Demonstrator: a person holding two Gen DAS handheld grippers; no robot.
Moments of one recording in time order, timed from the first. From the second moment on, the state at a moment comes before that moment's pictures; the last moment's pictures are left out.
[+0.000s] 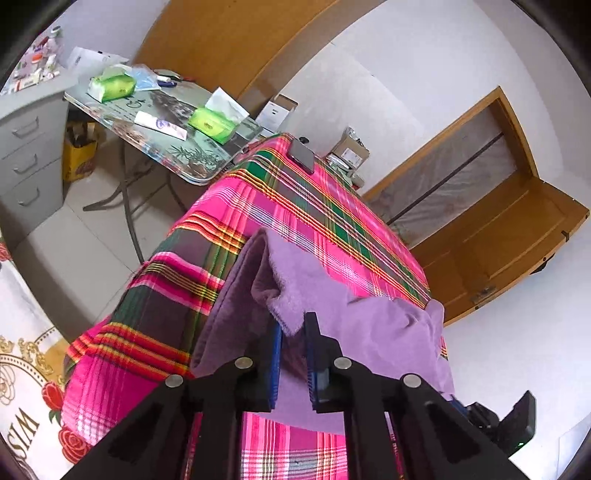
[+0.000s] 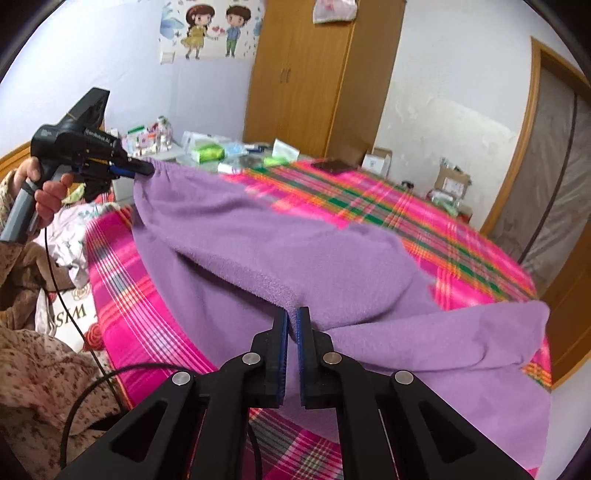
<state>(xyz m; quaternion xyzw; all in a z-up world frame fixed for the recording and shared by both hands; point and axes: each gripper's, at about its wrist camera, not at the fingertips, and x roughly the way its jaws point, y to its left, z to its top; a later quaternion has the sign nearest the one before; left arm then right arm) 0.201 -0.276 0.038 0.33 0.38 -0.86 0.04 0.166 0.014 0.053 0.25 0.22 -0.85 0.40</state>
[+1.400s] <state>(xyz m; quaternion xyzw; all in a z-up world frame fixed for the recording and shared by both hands) 0.210 -0.261 0.012 0.37 0.34 -0.86 0.15 0.169 0.013 -0.005 0.35 0.20 -0.80 0.44</state>
